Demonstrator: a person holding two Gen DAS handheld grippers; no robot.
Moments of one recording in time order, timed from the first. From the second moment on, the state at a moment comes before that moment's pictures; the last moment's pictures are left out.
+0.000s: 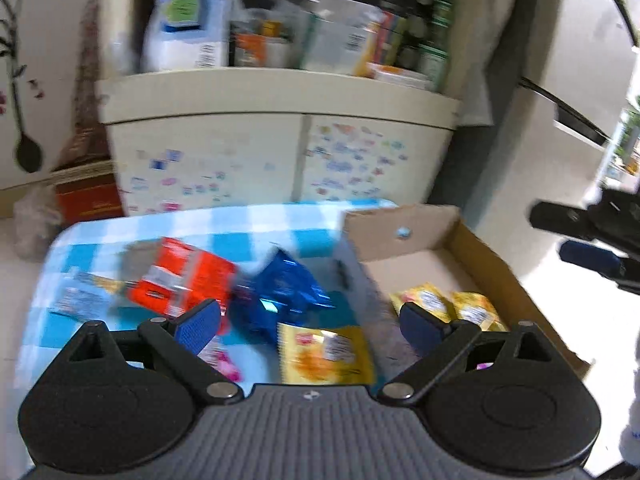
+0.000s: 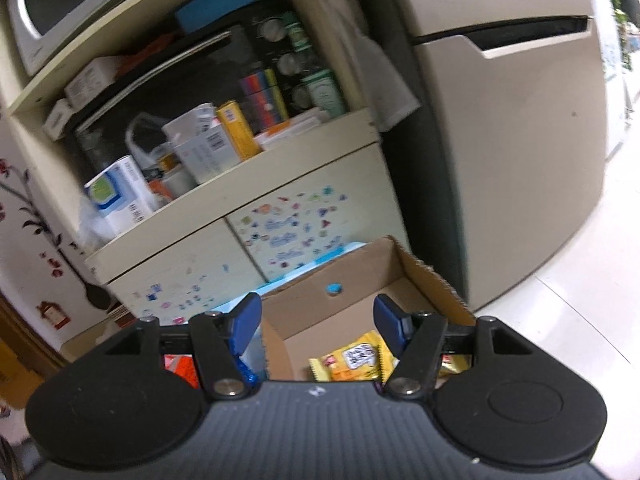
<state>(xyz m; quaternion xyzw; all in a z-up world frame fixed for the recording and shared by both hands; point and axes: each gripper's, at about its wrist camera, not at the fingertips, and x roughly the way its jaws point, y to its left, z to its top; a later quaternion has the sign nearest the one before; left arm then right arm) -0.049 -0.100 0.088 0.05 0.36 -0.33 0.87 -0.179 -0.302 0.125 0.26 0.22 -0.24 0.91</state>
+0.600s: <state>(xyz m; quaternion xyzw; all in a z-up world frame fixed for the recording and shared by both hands) 0.048 -0.018 0.090 -0.03 0.41 -0.20 0.89 -0.145 -0.240 0.121 0.15 0.24 -0.10 0.95</state>
